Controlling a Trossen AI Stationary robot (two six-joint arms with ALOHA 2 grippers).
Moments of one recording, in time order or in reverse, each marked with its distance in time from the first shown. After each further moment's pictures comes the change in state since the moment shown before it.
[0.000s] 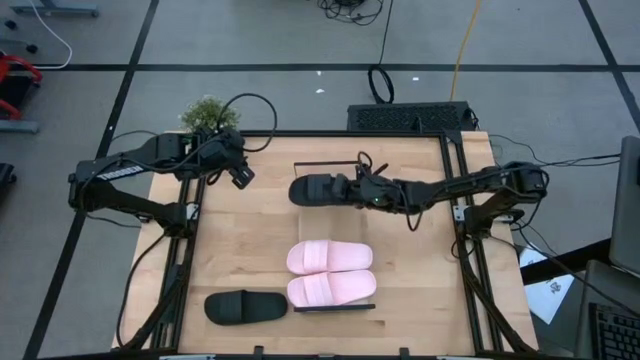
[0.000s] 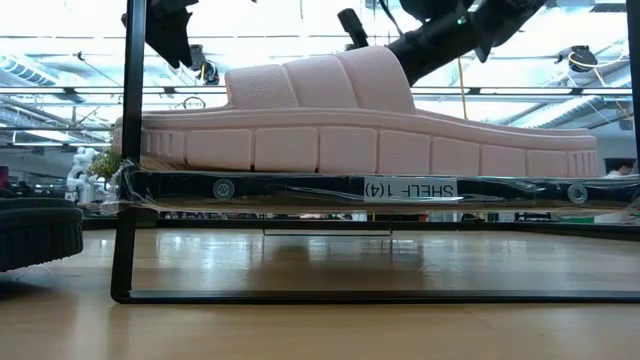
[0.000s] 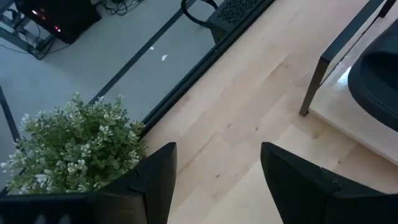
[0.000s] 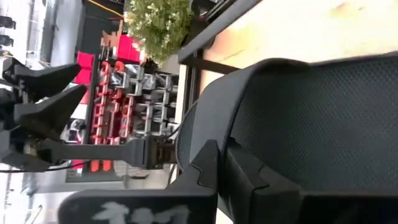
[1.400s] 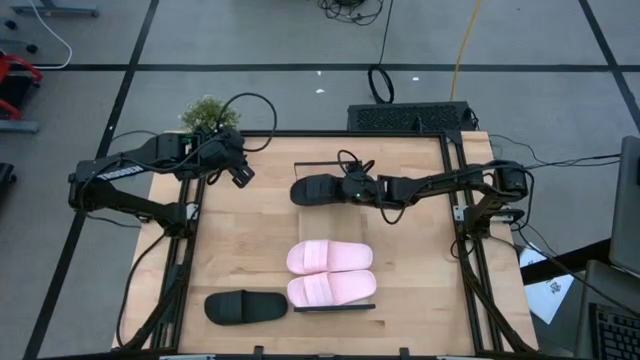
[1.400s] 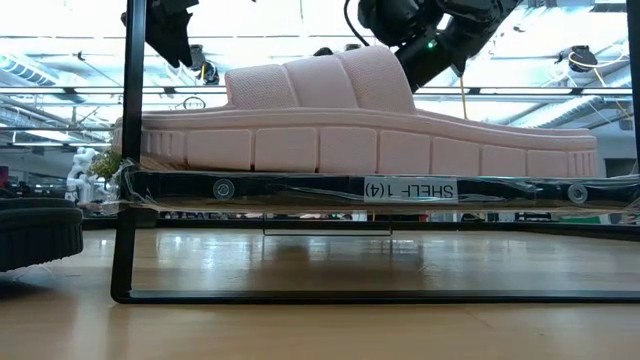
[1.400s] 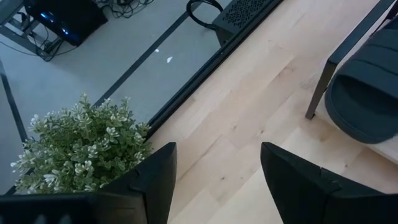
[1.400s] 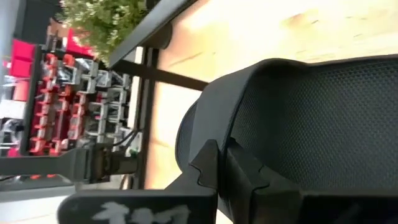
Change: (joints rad) left arm 0.000 0.000 0.000 0.002 -0.024 0.001; right arm -0.053 0.135 0.109 -0.150 -0.027 -0.041
